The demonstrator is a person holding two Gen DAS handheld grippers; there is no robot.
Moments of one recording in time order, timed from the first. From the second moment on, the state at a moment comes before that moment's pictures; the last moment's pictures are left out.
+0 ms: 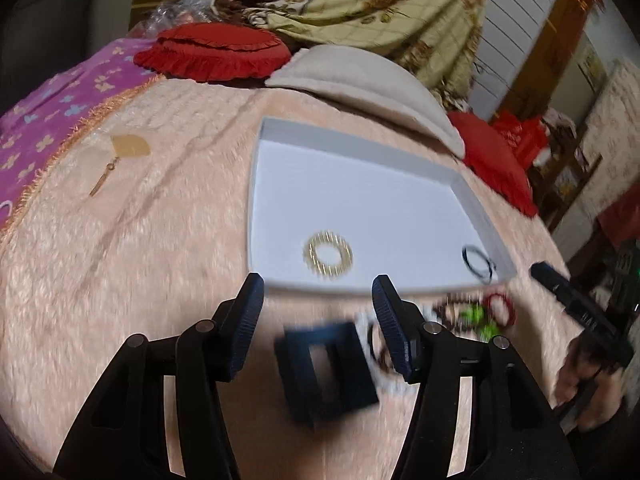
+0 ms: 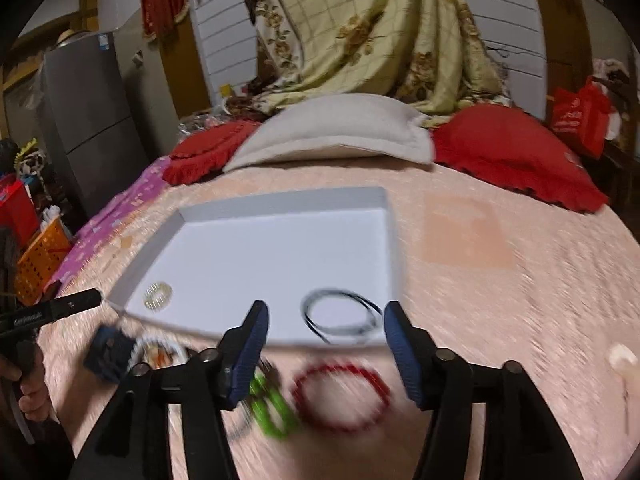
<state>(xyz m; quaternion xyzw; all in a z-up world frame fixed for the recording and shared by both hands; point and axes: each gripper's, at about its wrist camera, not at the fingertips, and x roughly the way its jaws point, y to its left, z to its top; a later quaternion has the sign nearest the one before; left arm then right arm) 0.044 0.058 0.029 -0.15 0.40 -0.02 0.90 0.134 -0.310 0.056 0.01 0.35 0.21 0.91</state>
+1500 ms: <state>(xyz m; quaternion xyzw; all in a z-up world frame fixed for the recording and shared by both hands) 0.042 0.017 -0.011 -0.09 0.45 0.01 0.89 0.114 -0.338 0.014 -0.05 0.43 0.30 0.85</state>
